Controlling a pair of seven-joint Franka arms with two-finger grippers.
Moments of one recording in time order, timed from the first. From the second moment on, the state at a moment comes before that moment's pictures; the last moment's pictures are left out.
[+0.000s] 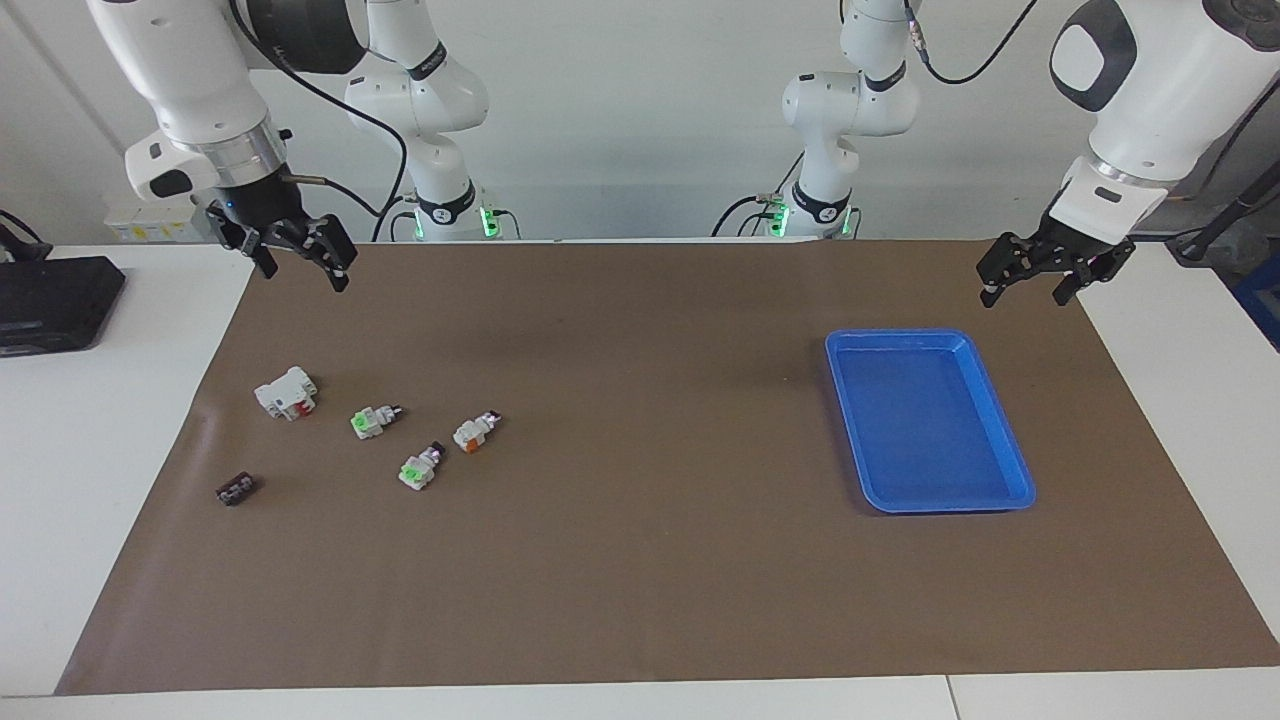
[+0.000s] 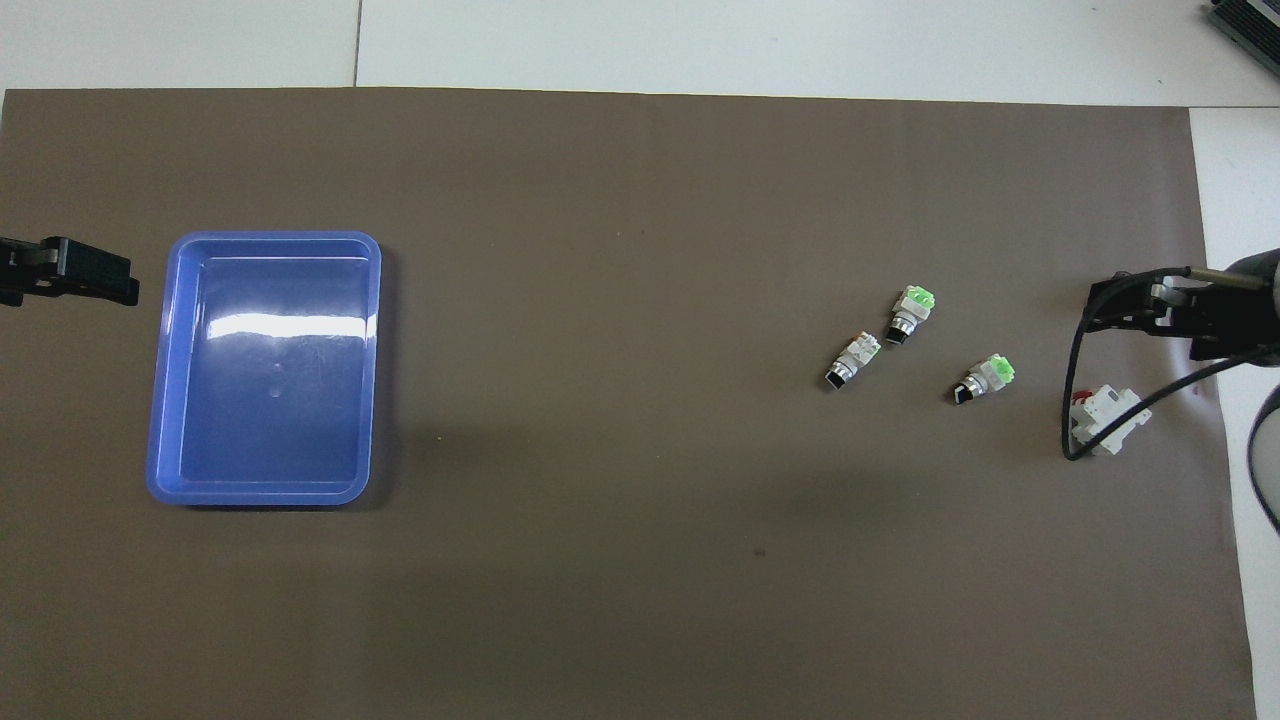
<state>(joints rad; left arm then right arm) -0.18 0.06 0.19 -1.55 -0.01 1.63 0.07 0.10 -0.08 -0.10 -1.79 -0.03 1.78 0.30</state>
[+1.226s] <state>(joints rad) -0.18 0.06 0.19 -1.55 -0.01 1.63 0.07 0.26 0.26 -0.09 -1.97 0.06 2.25 1.02</state>
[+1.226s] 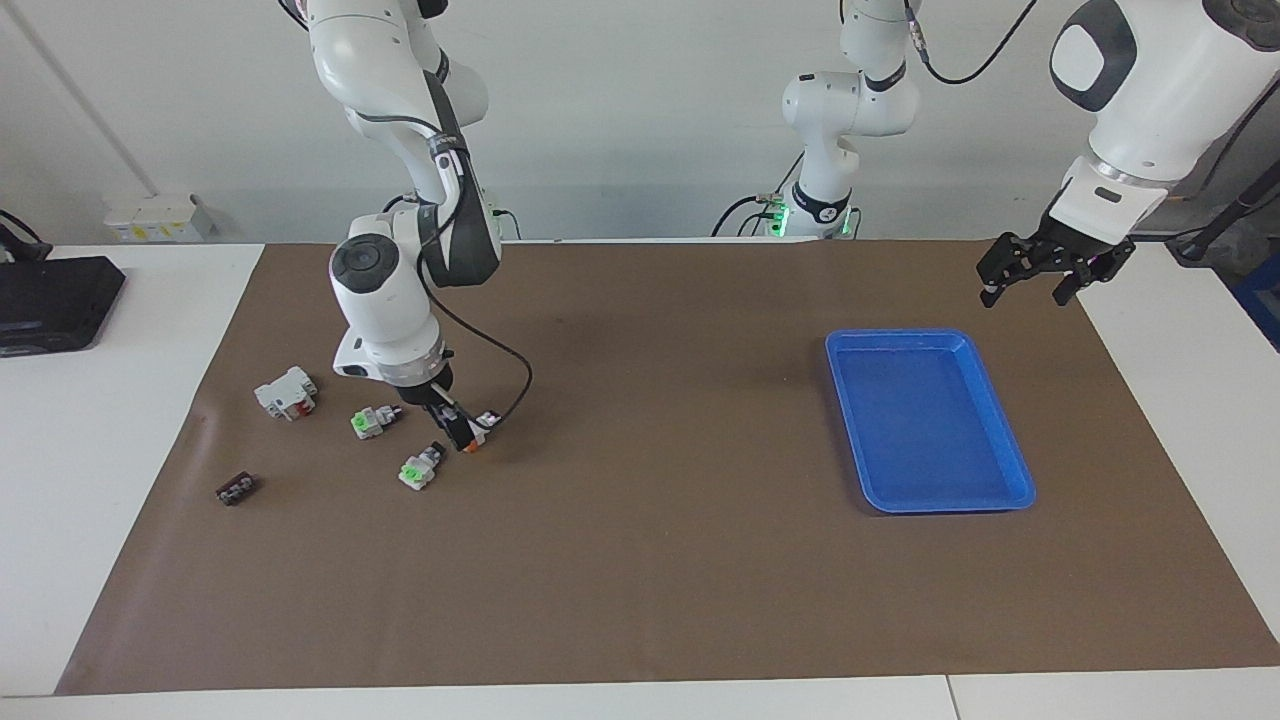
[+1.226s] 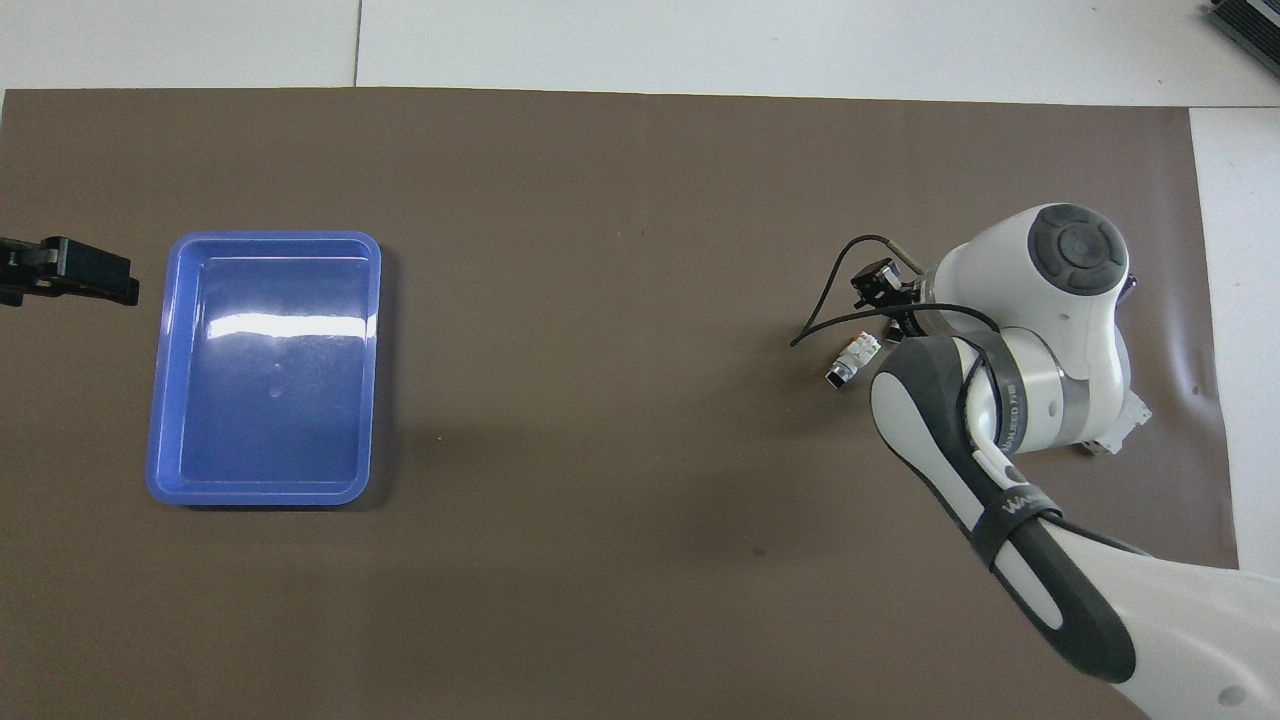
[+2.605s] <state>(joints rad) -0.18 0.06 0.19 -1.55 -0.01 1.63 0.07 0.28 0.29 -0.10 -2.08 0.18 2.40 1.02</state>
